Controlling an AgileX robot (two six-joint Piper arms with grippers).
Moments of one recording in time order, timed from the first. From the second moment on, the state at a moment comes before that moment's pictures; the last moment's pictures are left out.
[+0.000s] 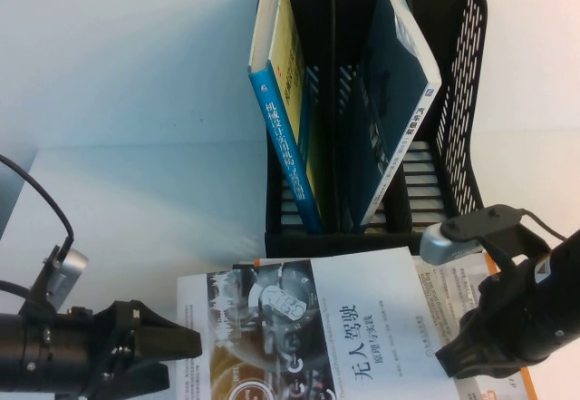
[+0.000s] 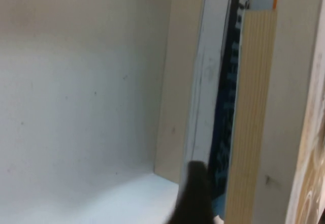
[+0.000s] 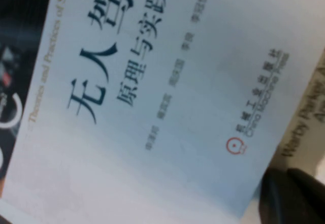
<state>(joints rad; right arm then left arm) 0.51 1.48 -0.88 0.37 0.81 -0.21 0.17 1.45 -0.53 -1.25 1.03 0.78</state>
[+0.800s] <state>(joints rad) 0.53 1.46 -0.88 0.37 0.78 -0.17 0.03 1.45 -0.54 -1.34 0.97 0.86</state>
